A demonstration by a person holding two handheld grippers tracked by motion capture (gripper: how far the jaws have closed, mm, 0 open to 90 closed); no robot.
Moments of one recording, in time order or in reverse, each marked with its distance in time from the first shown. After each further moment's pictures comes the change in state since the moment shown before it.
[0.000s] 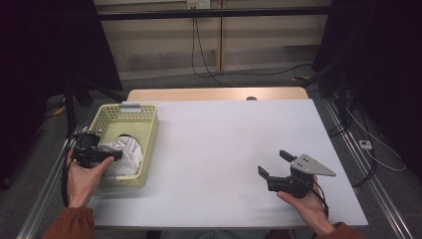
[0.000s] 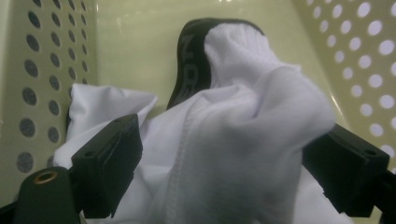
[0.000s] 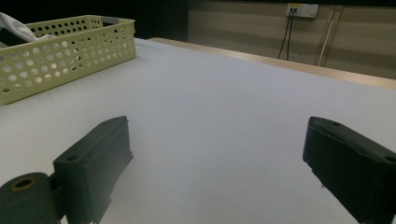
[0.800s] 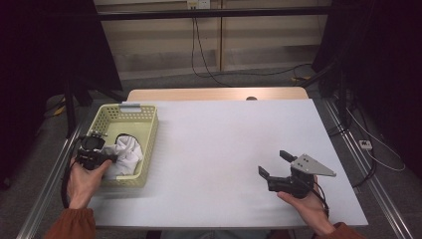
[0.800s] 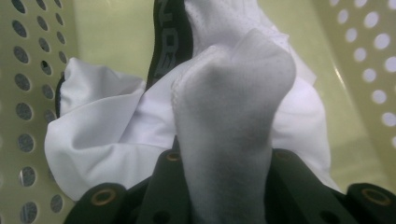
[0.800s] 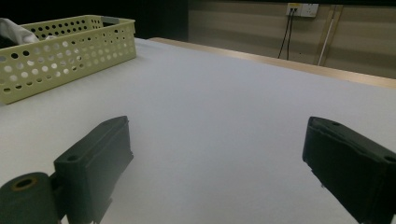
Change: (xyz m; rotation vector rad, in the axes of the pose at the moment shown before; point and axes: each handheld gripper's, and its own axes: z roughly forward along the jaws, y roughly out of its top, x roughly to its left) left arm -0.009 -0.002 0.002 0.106 0.000 0.032; right arm 0.000 0.000 -0.001 0.003 0.003 0.000
